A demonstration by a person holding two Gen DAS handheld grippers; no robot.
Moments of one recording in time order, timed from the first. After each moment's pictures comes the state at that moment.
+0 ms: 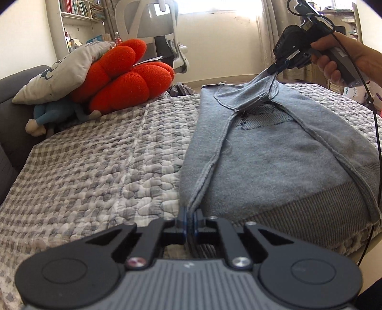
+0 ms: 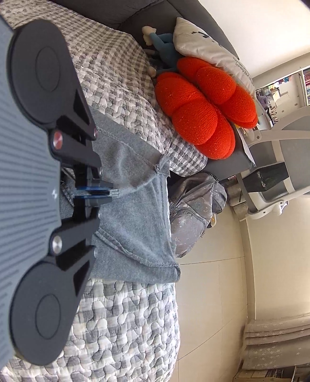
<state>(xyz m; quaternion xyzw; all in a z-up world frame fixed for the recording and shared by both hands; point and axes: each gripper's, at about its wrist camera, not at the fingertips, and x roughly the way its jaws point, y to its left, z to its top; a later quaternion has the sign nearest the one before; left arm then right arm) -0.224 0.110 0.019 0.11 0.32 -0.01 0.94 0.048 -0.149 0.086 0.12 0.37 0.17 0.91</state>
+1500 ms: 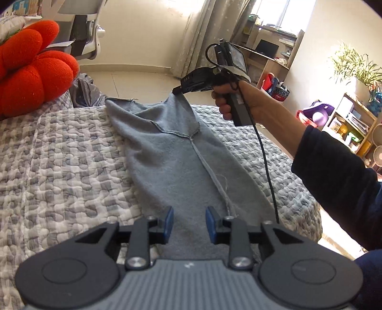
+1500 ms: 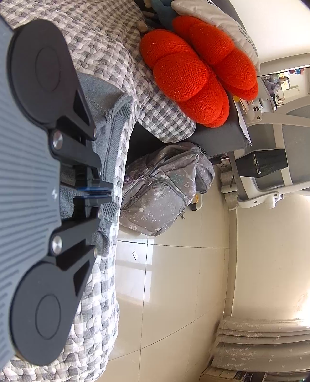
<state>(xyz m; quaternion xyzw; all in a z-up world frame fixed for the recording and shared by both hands) -0.115 0.090 0.085 -0.01 0.38 -0.28 0.88 0.160 -0.171 0.067 0.05 0.34 0.15 0.93</state>
